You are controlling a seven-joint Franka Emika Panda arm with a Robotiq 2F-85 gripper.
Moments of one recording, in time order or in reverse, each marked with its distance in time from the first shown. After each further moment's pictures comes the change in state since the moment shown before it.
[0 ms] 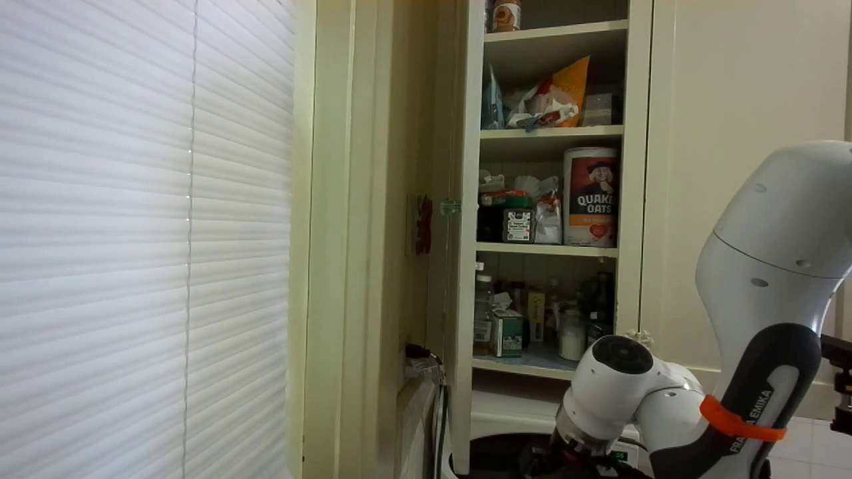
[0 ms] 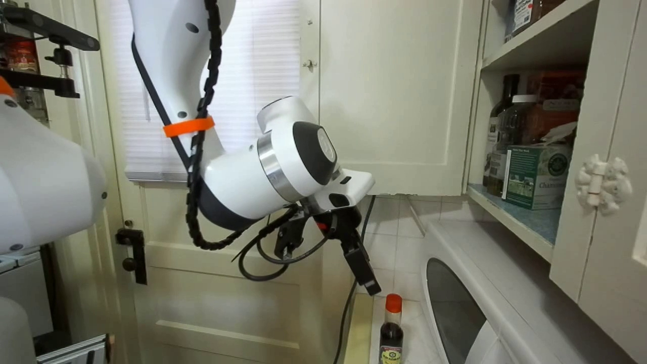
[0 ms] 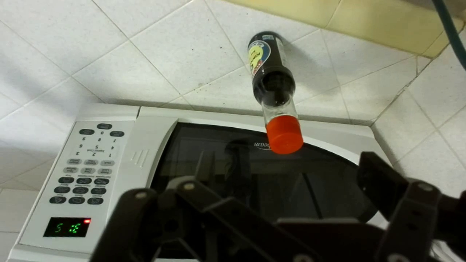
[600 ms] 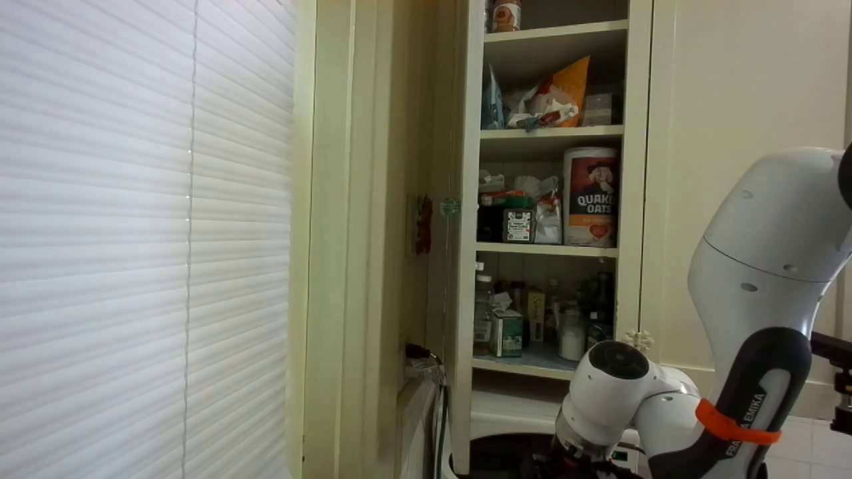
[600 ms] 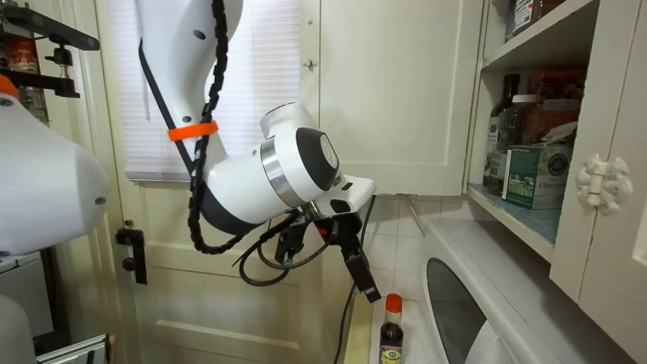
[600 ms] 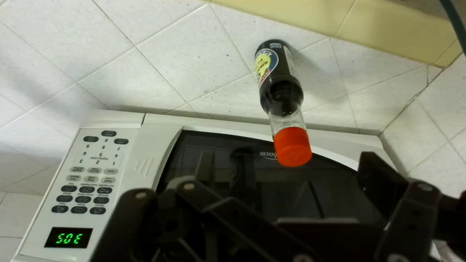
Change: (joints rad) arm -0.207 -0.001 0.207 0.008 0.000 -0.002 0.000
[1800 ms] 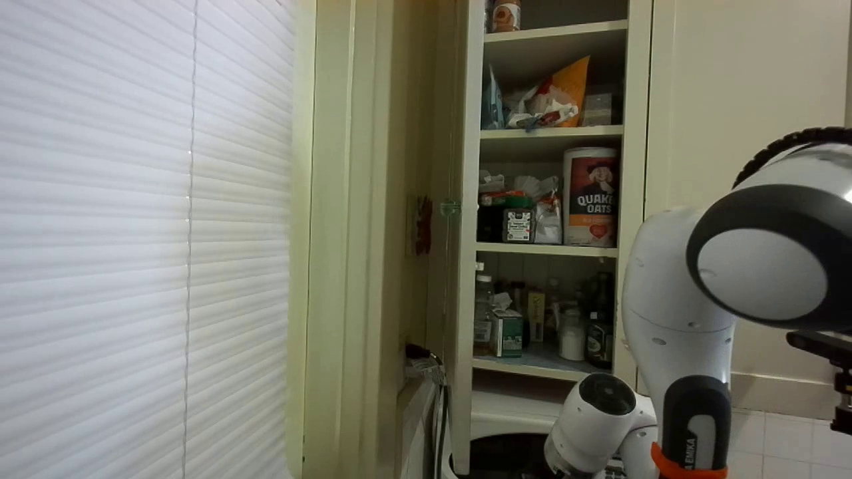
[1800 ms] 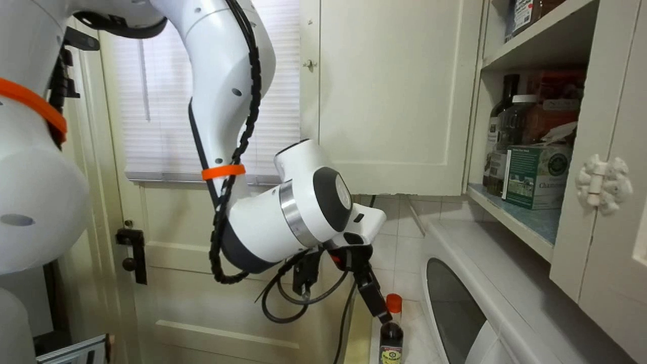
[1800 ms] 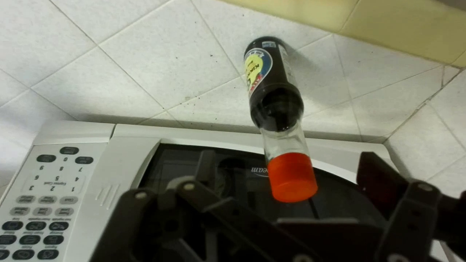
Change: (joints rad) arm -0.651 -0.298 0.656 0.081 0.150 0.292 0.001
